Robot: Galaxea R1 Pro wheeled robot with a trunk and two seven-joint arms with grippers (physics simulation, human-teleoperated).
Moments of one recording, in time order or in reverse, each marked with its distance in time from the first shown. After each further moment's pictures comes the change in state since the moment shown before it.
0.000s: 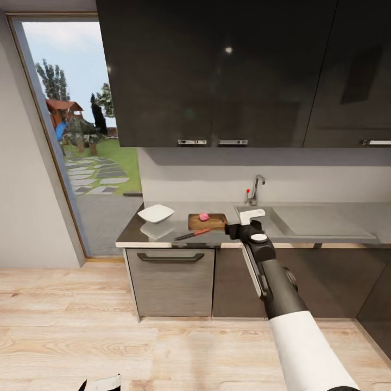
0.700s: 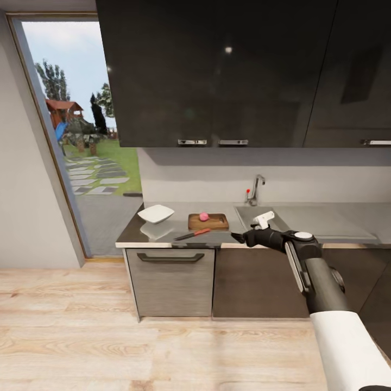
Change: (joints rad) left arm 0.000 0.006 -0.001 0.000 -0.004 0.369 -0.004; right arm -0.003 -0.224 -0.125 -0.036 -0.007 0.005 0.760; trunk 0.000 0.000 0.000
